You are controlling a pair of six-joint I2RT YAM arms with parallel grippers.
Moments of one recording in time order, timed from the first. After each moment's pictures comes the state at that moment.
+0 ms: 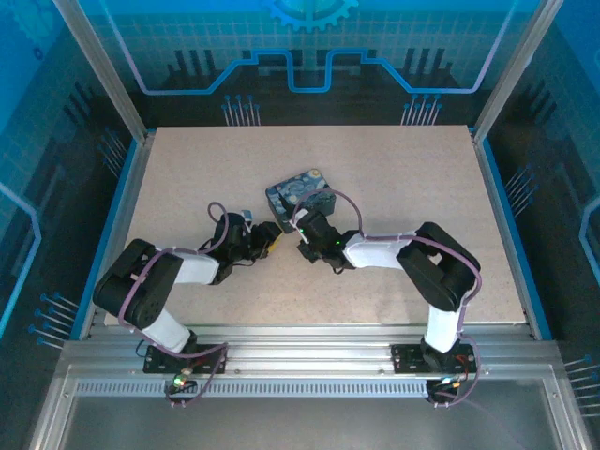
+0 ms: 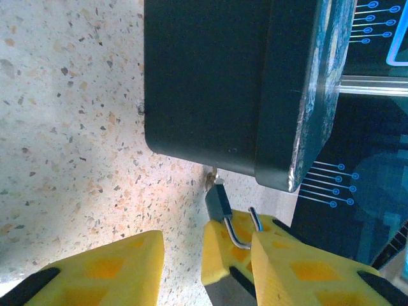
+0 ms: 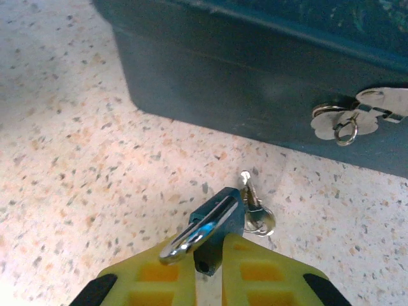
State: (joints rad) left arm -0.37 1.59 0.47 0.58 0.37 -1.29; right arm 0.82 1.83 0.97 -0.04 0.26 0.01
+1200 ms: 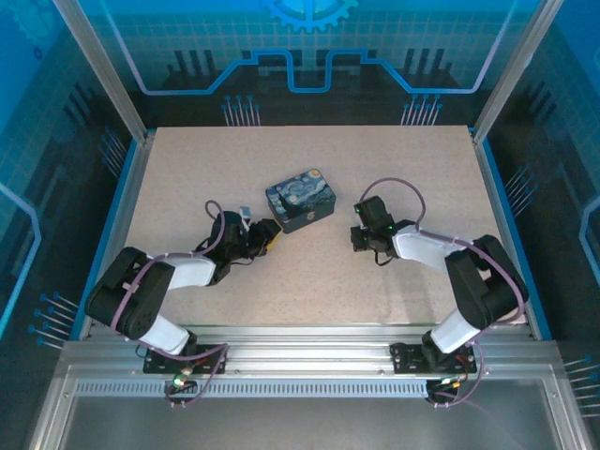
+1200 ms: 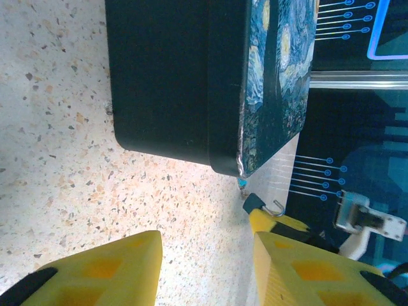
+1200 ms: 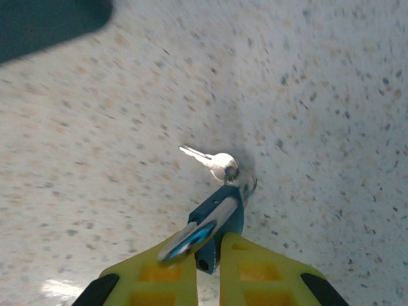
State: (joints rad) left arm -0.36 1.52 0.47 0.55 0.38 -1.27; right arm 0.47 1.60 0.82 -0.25 0.14 0.32
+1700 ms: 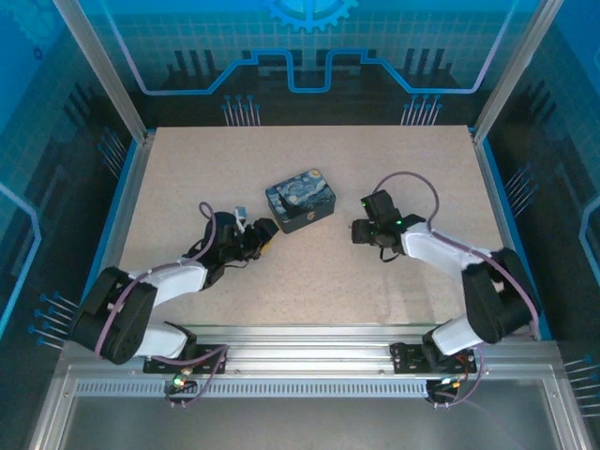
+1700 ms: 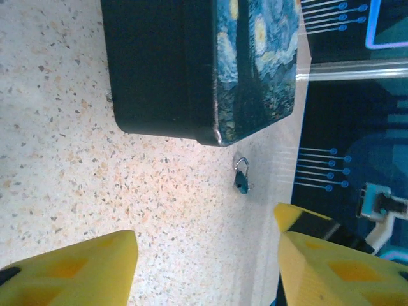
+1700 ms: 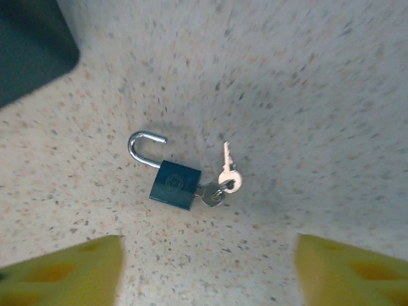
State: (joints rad) left arm -0.35 1.34 0.45 0.37 0.37 -1.19; right arm 0.44 1.45 0.85 -0.42 0.19 0.44
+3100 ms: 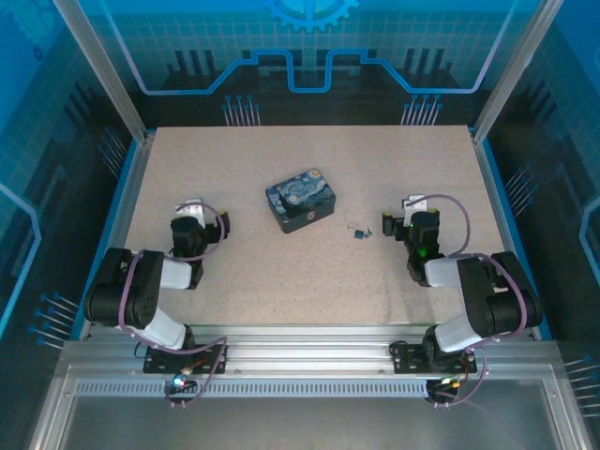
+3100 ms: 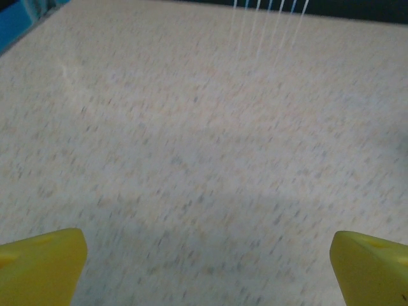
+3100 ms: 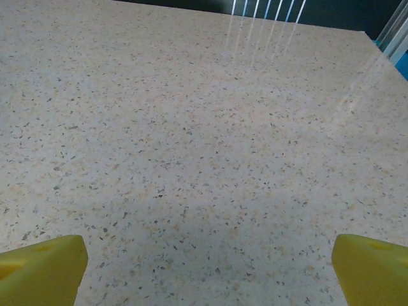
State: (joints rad) left arm -0.01 1.55 0.33 0.84 -0.13 -0.14; right arm 0.13 1.50 0.38 0.70 0.22 -0.04
